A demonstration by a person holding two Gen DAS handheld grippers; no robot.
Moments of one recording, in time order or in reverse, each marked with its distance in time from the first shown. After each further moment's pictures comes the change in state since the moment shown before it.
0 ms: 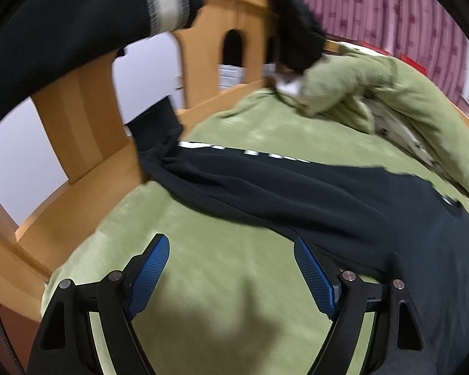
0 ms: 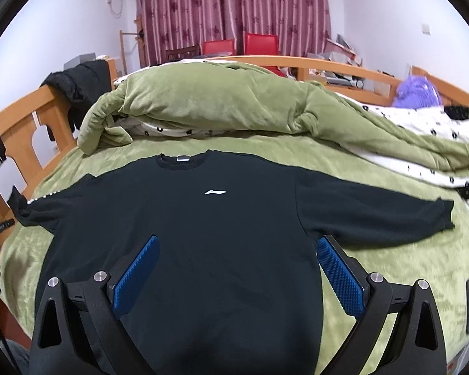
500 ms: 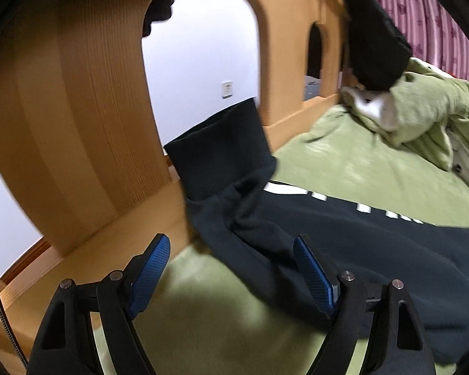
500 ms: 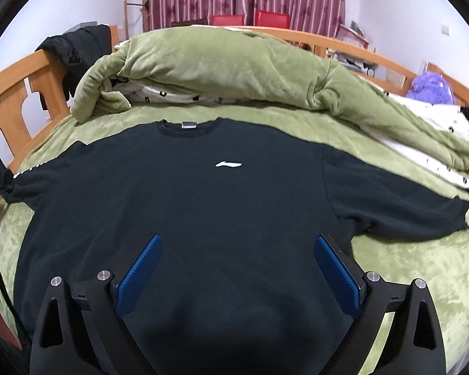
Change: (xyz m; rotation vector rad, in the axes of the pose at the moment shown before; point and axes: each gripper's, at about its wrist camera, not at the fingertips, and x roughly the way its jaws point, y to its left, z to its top) left arm 0.125 0.070 0.059 -0.084 -0.058 0.167; right arm 0.068 0.036 -0.020 -0.034 0.113 -0.009
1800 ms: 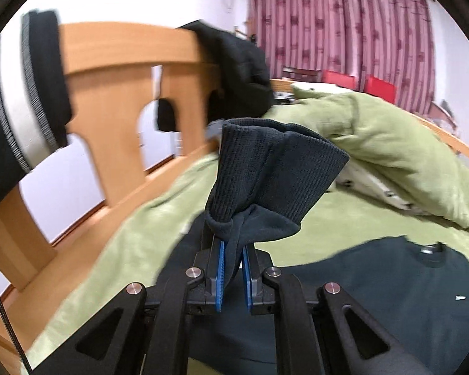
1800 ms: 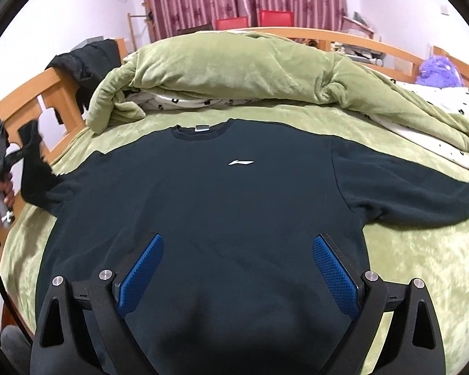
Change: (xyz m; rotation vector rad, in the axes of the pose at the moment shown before) left arm -0.153 -0.191 0.025 0.171 -0.158 -0.309; right arm -0.014 -0.017 -0.003 0.044 -0.004 0.112
